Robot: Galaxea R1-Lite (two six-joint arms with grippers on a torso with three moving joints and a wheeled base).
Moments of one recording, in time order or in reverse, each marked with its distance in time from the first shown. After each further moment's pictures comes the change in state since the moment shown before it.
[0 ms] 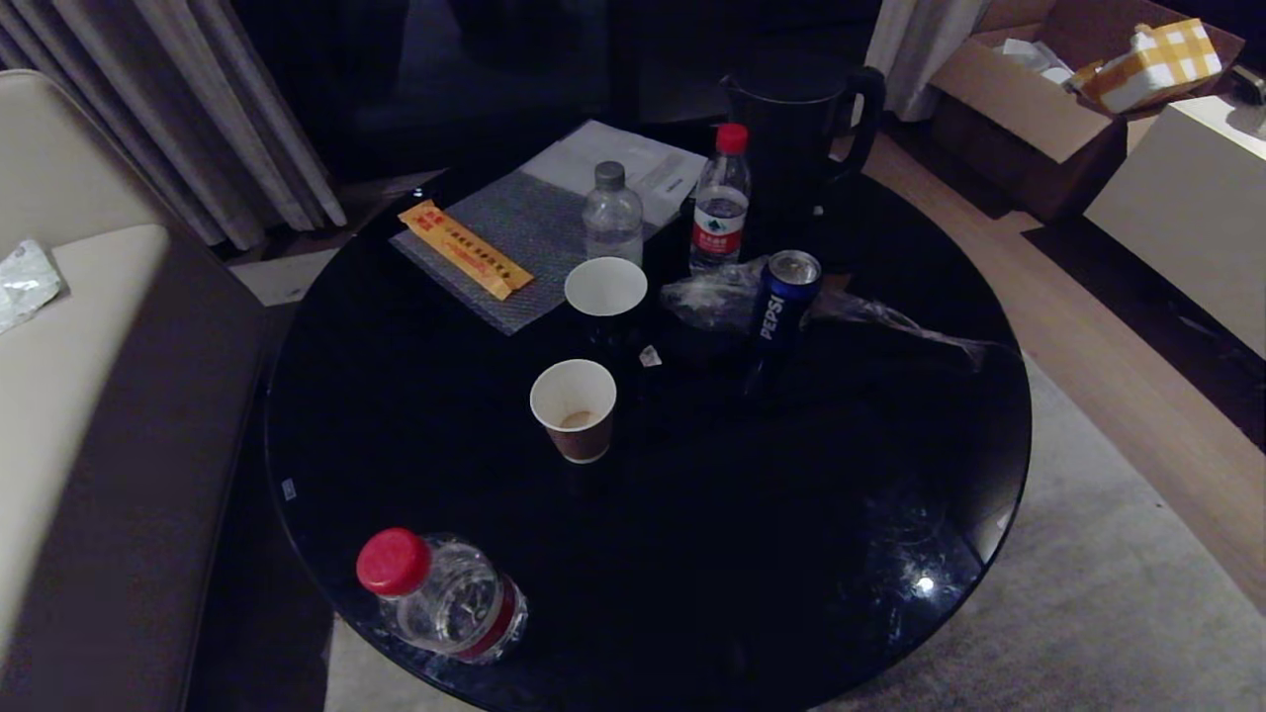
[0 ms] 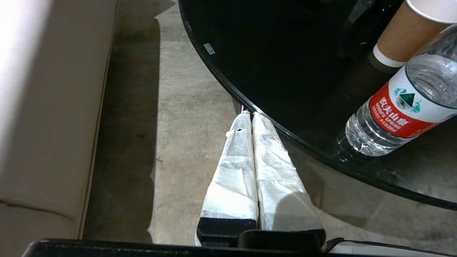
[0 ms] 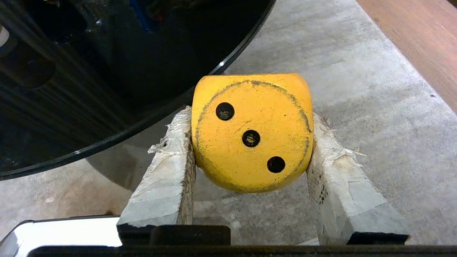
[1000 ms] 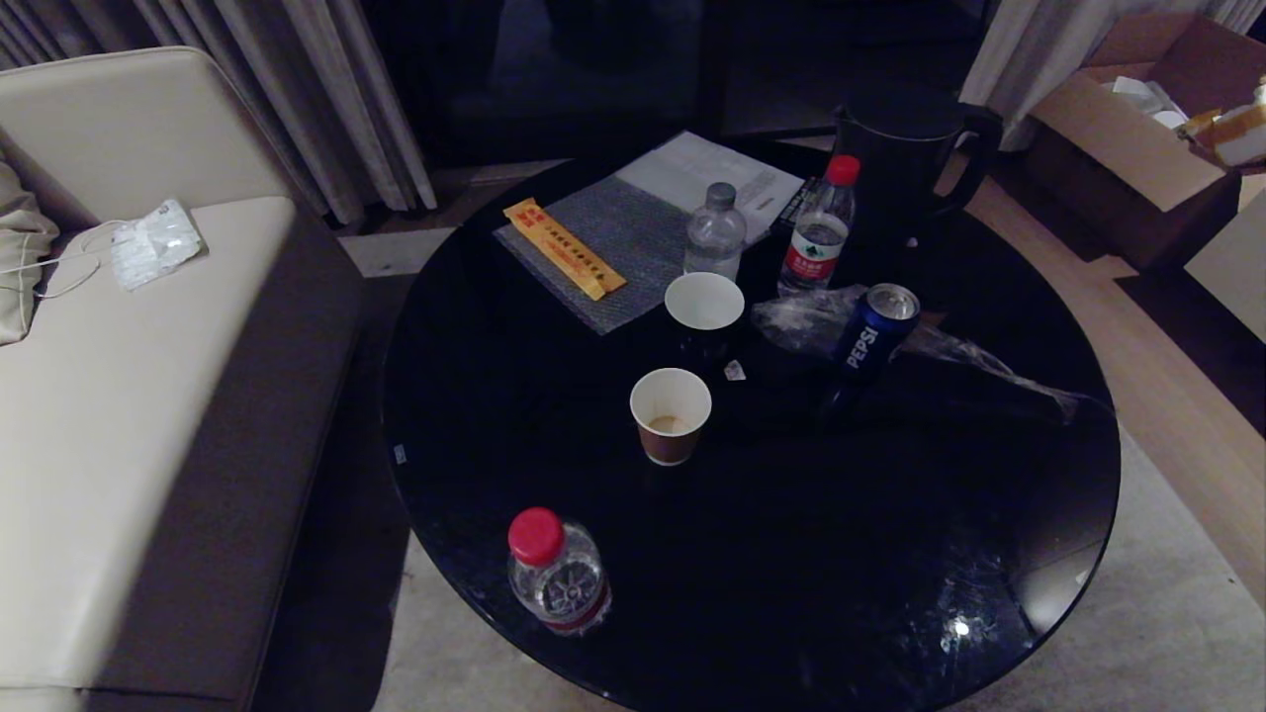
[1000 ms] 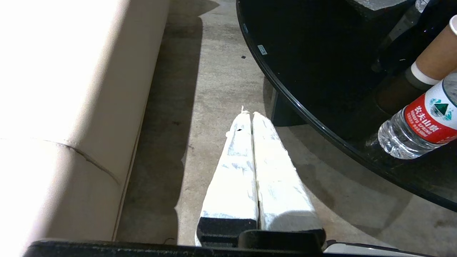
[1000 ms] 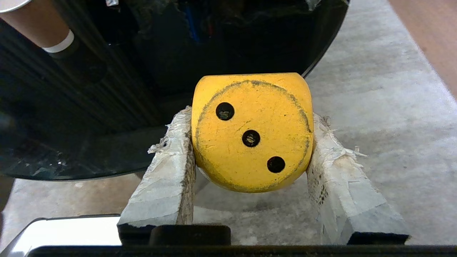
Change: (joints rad) left arm 0.000 0.000 0.000 0.000 0.001 -0.004; right arm 0.000 0.000 0.000 0.001 0.002 -0.006
